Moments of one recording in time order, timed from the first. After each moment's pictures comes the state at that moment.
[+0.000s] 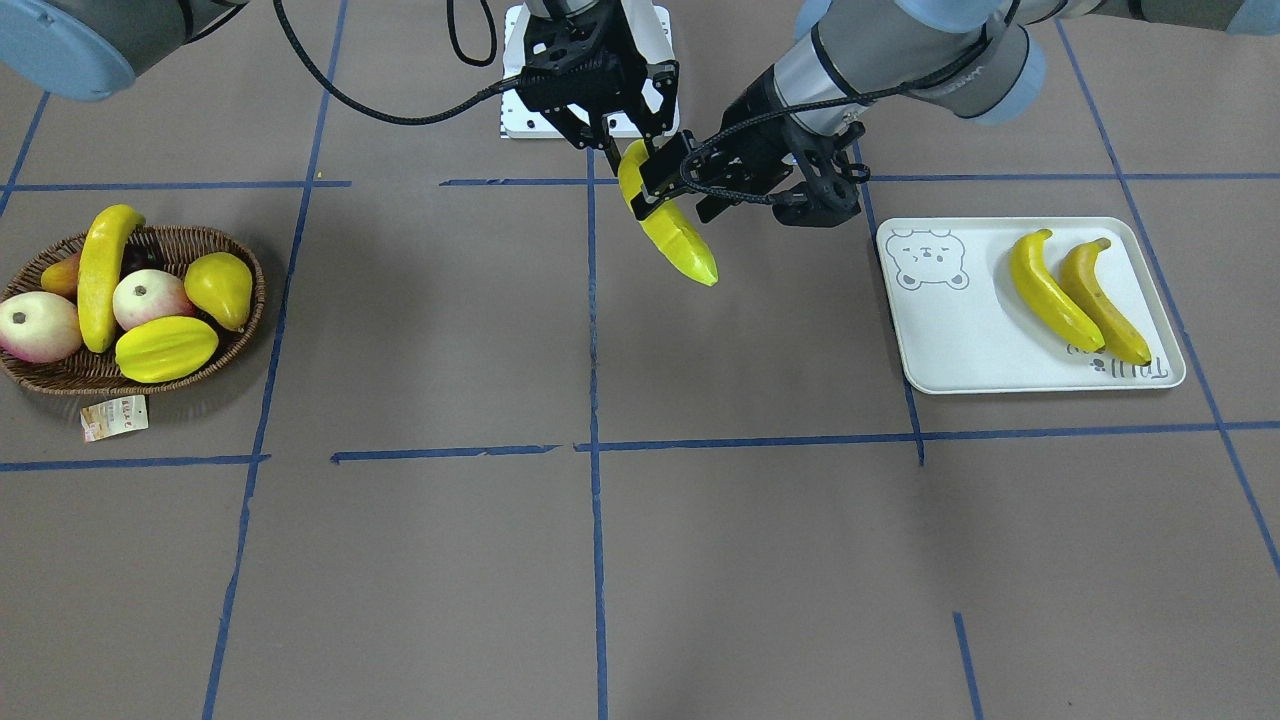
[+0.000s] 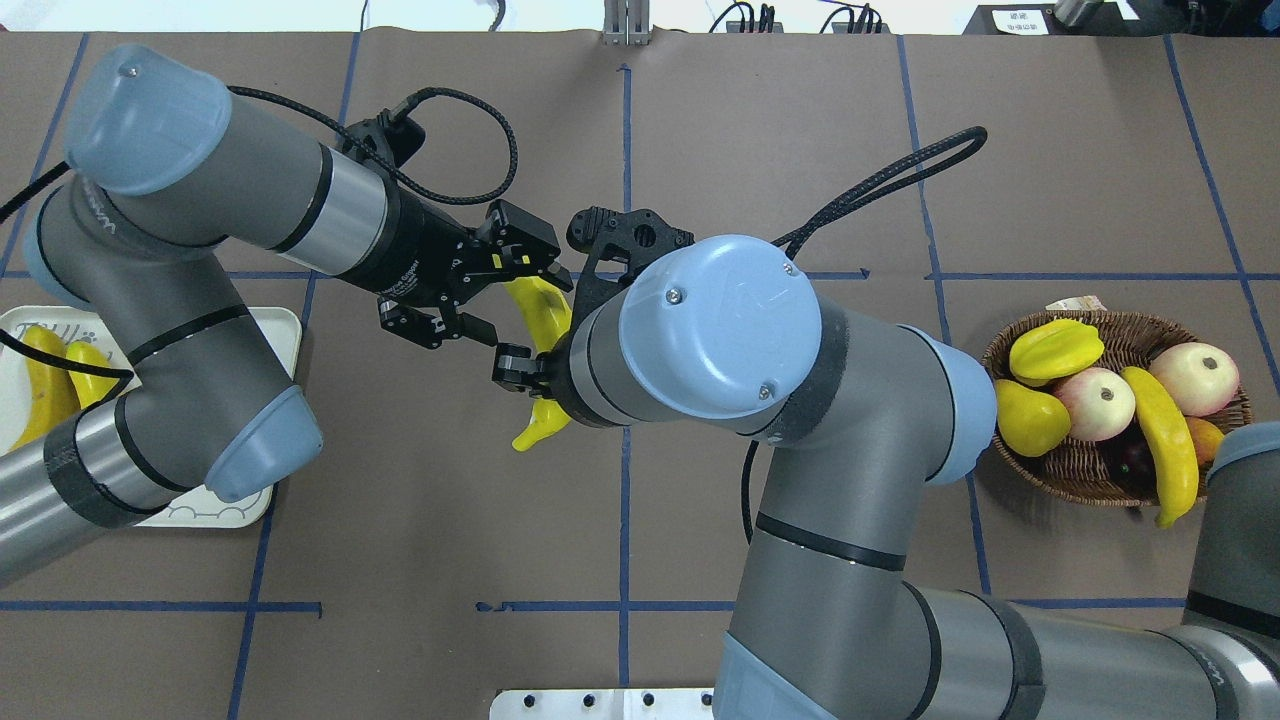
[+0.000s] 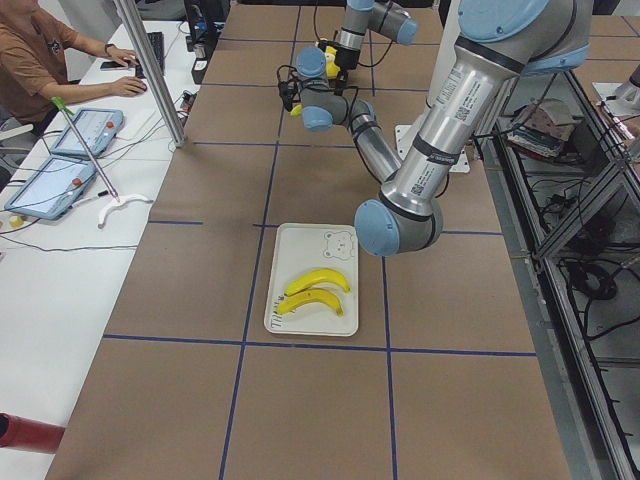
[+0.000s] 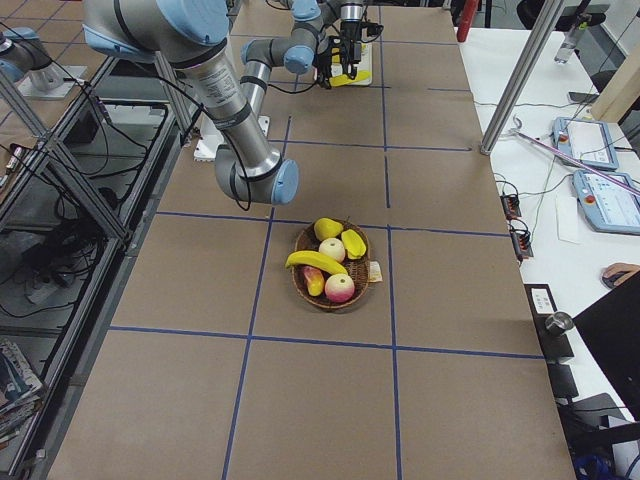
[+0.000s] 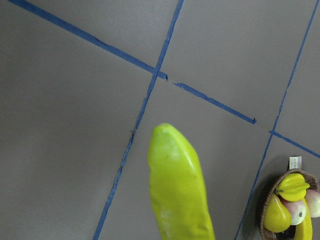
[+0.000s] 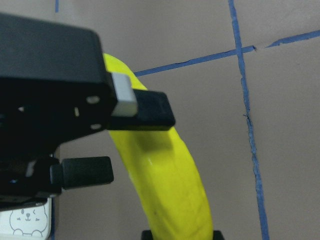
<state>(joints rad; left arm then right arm) -0.72 -2.12 -1.82 -2.13 -2.24 -1.76 0.40 -0.78 1.93 -1.60 1.71 1.47</state>
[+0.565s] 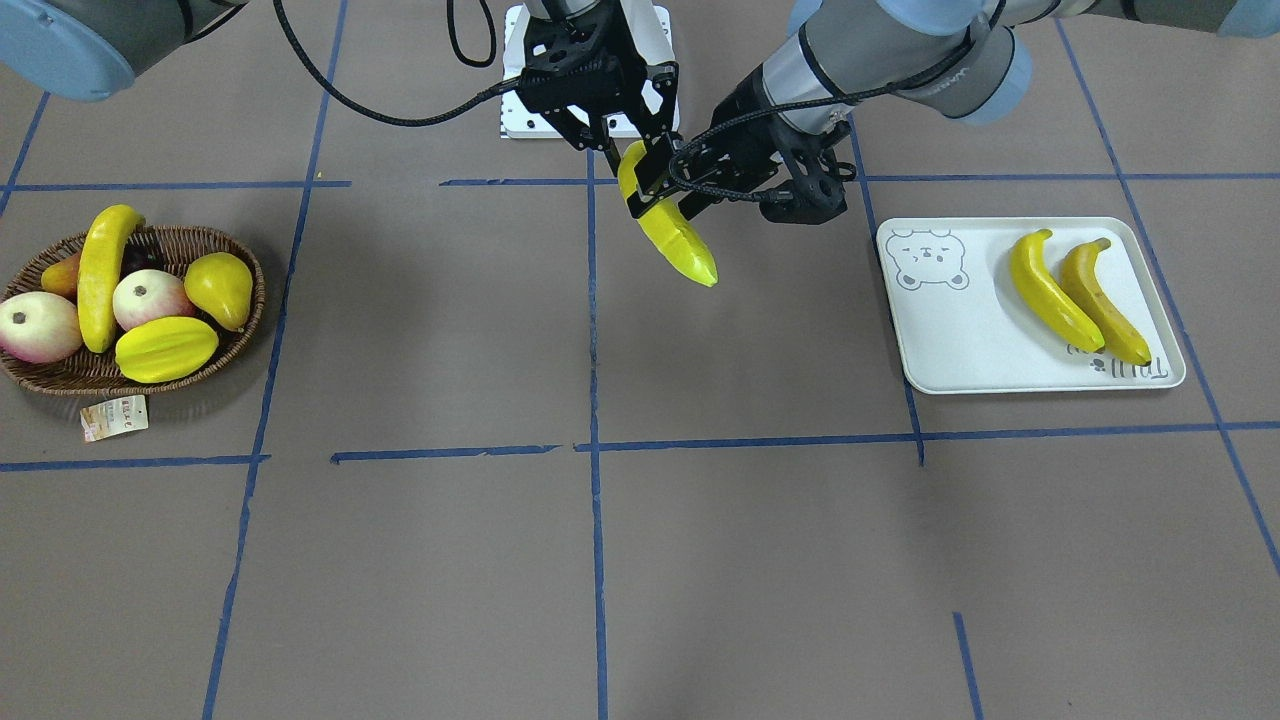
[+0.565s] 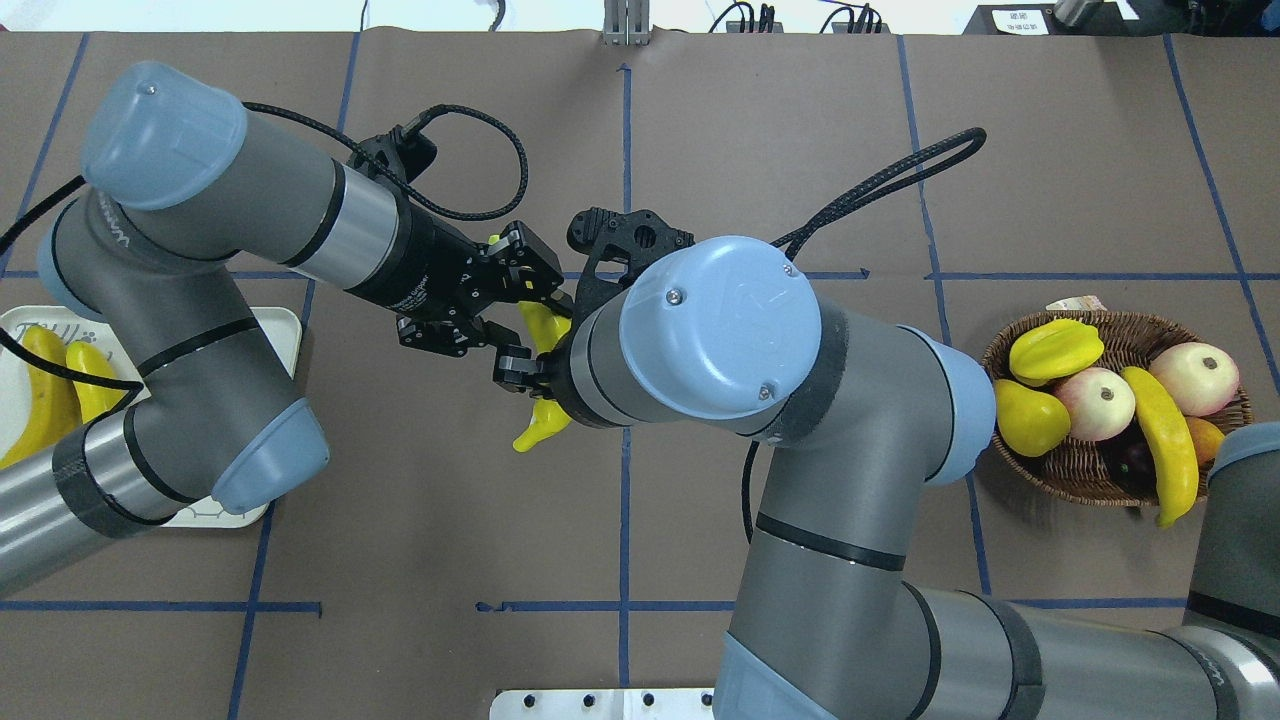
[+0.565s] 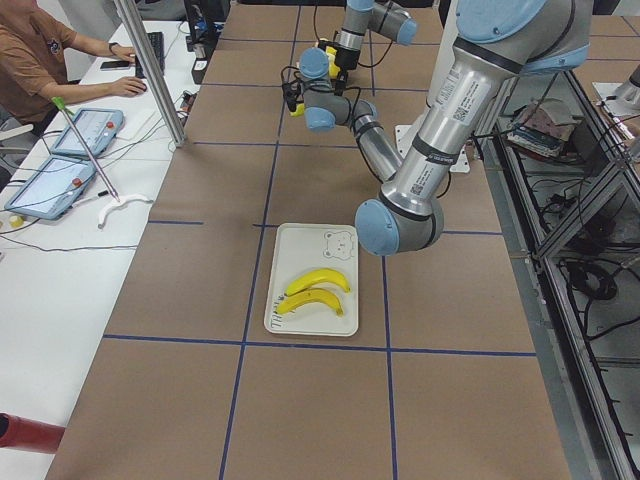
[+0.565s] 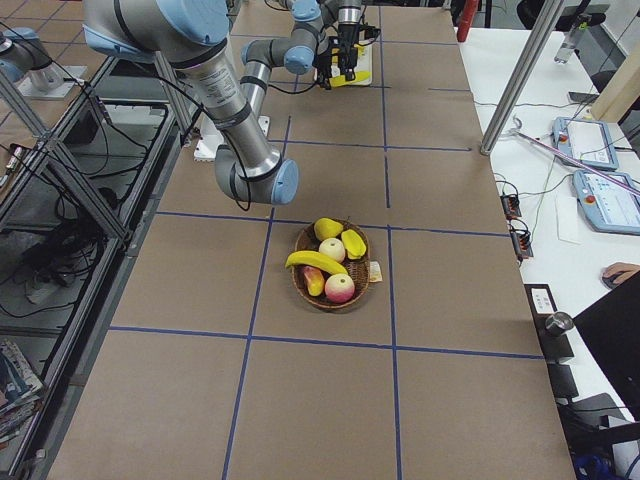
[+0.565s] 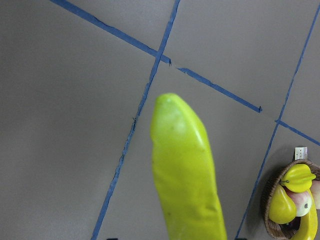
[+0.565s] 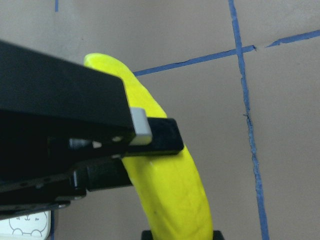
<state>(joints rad) -0.71 -2.12 -1.82 -2.13 -2.24 -1.76 0.40 -0.79 1.93 -1.60 1.71 1.47</state>
